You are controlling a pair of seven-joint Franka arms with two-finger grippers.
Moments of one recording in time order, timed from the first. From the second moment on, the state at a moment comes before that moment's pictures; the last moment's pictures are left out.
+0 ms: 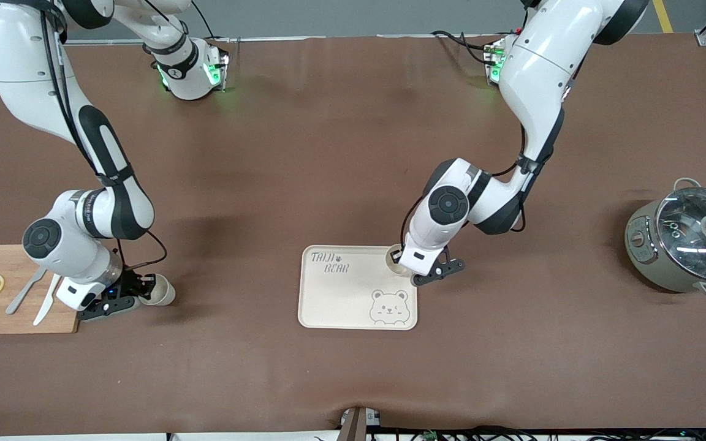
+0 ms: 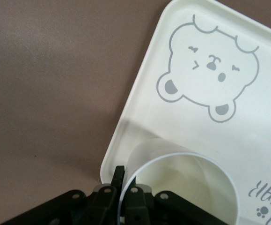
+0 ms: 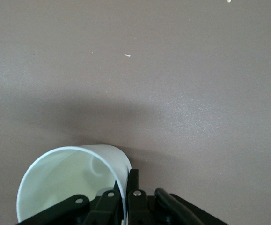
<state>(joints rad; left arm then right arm) -0.42 0.73 -0.19 -1.57 0.09 2.36 -0.96 -0.02 0.64 0.00 -1.76 0.03 2.53 -0.32</state>
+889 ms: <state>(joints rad) -0.43 0.76 -0.19 -1.57 0.19 2.42 -1.07 0.00 0.63 0.01 -1.50 0.10 2.16 -0.23</state>
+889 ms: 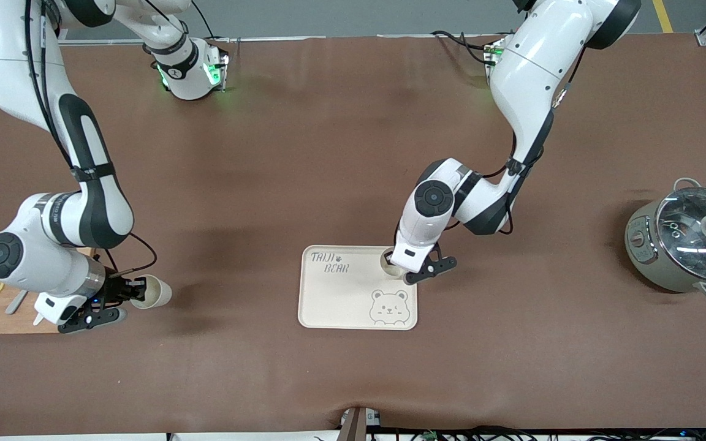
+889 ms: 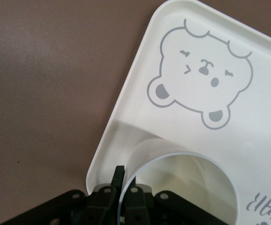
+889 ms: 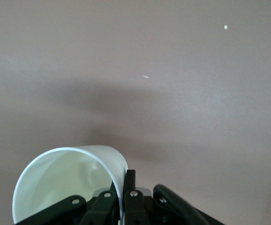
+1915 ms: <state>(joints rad) -0.43 0.74 -0.19 -1.54 0.22 2.39 -1.12 0.32 0.65 0.01 -1.33 0.10 2.08 0.50</state>
